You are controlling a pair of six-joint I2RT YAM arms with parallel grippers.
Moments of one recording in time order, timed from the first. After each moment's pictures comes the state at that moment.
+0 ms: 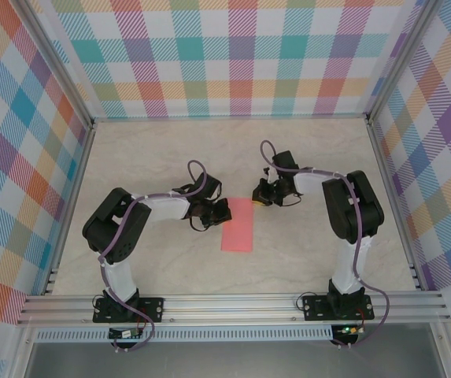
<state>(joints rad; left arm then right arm) -0.63 1.84 0.98 -0.18 0.36 -0.86 0.35 1.96 1.14 -0.32 -0.53 0.61</state>
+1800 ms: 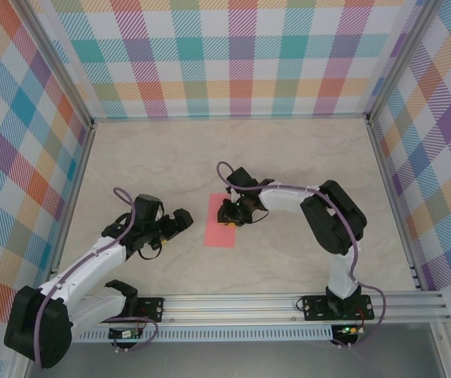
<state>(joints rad) -0.39 1.00 0.51 -0.43 0.23 -0.91 0.73 1.94 1.19 -0.39 -0.42 0.77</state>
